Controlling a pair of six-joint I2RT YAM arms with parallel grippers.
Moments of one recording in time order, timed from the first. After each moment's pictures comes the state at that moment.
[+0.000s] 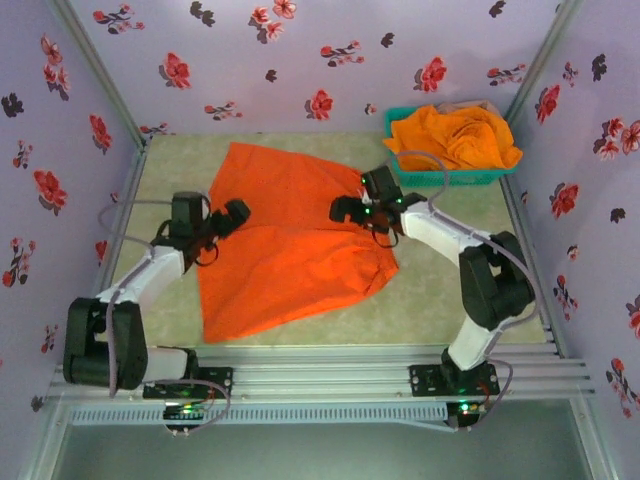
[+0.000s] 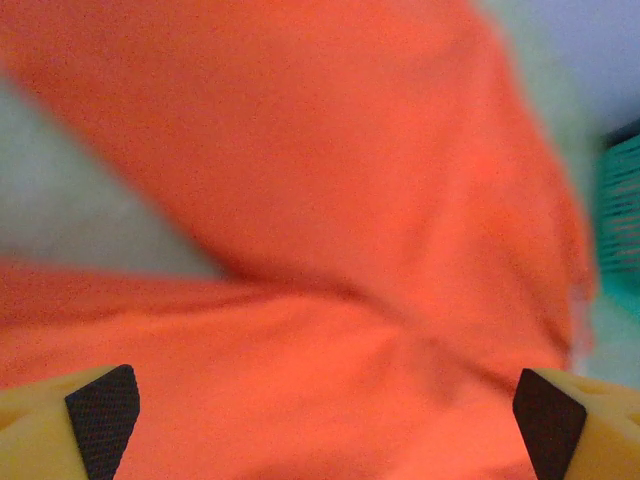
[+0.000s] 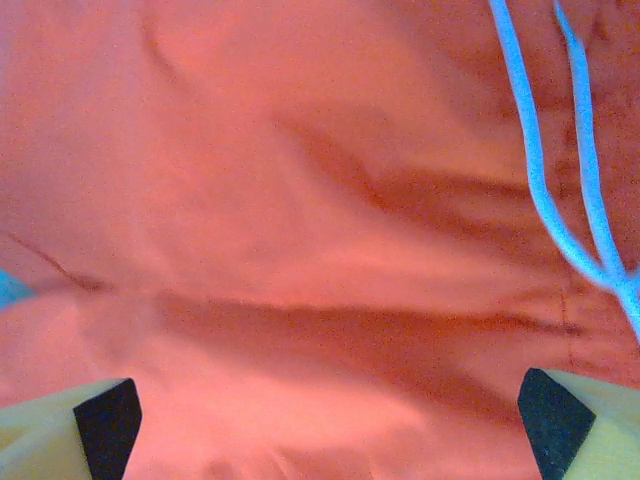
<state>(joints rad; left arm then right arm) -0.16 1.36 0.70 -0.11 0.23 -0.78 0.48 1.76 1.25 -0.39 -0.16 0.61</state>
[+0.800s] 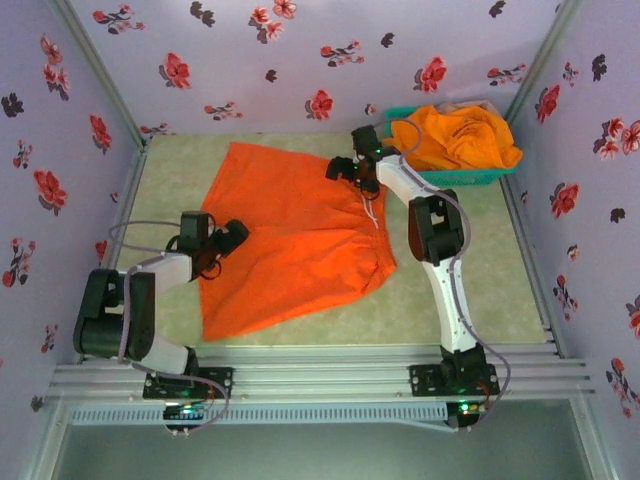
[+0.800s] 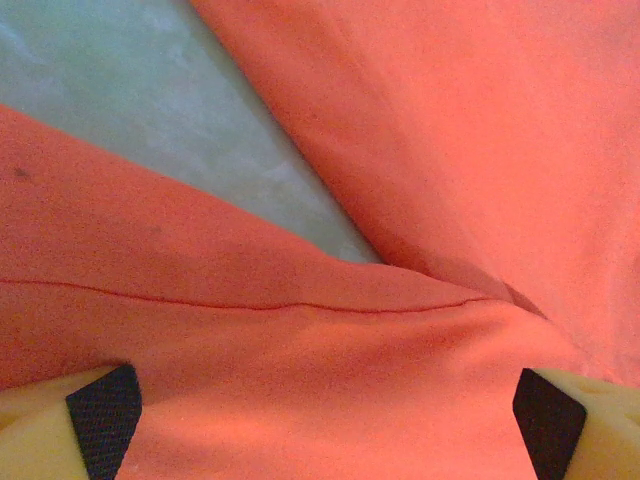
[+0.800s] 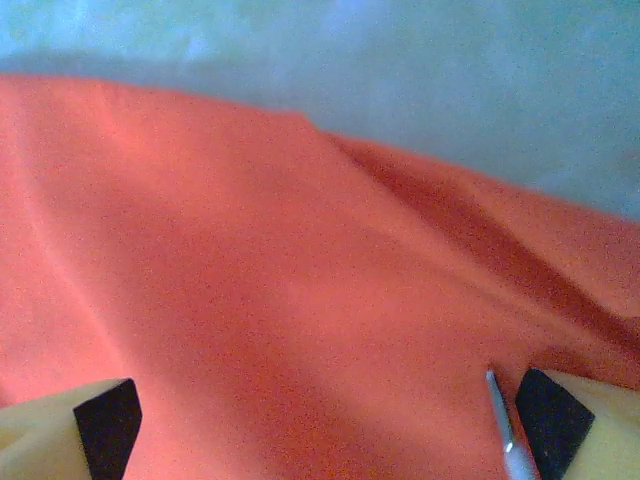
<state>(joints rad) -0.14 1.49 0.60 0.07 0.16 -0.78 0.36 2.49 2.16 -0.66 -0.17 0.55</state>
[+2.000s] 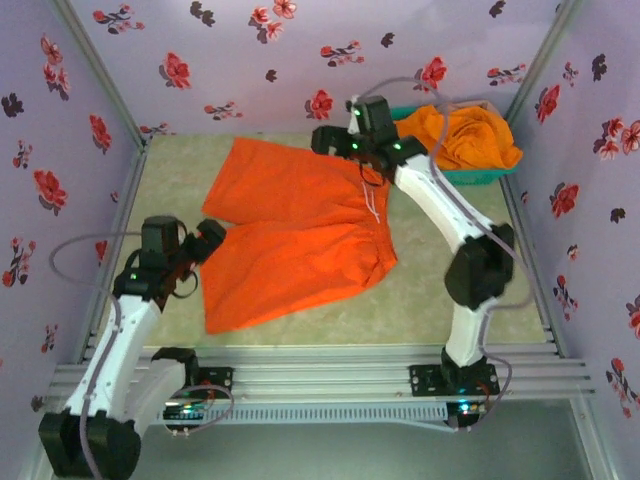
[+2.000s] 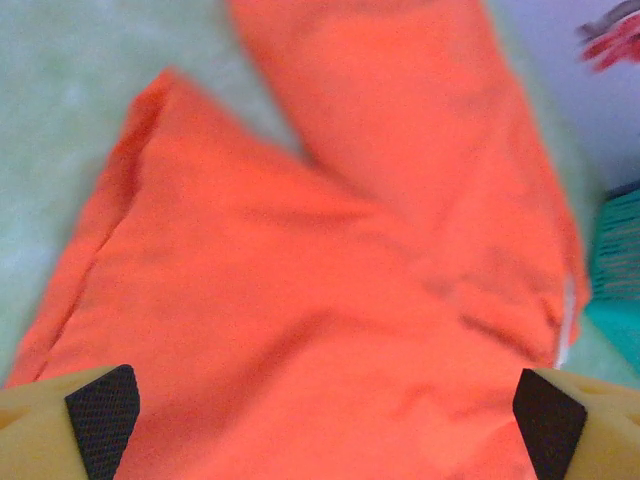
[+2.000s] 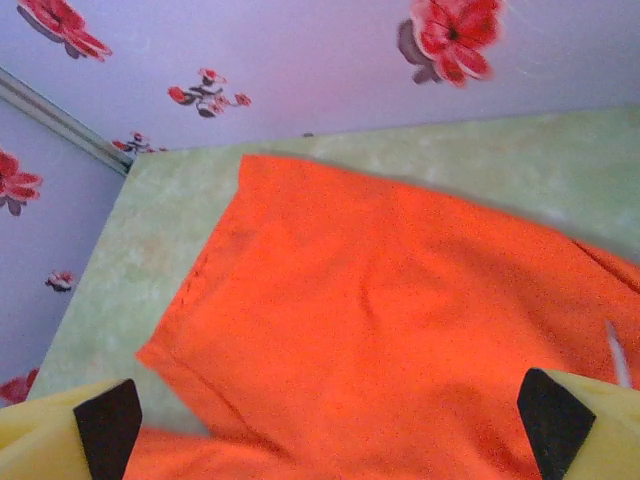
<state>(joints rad) -0.15 0.82 0.71 -0.66 0.08 -0.88 0.50 1.84 1.80 -0.53 -0.11 0.46</state>
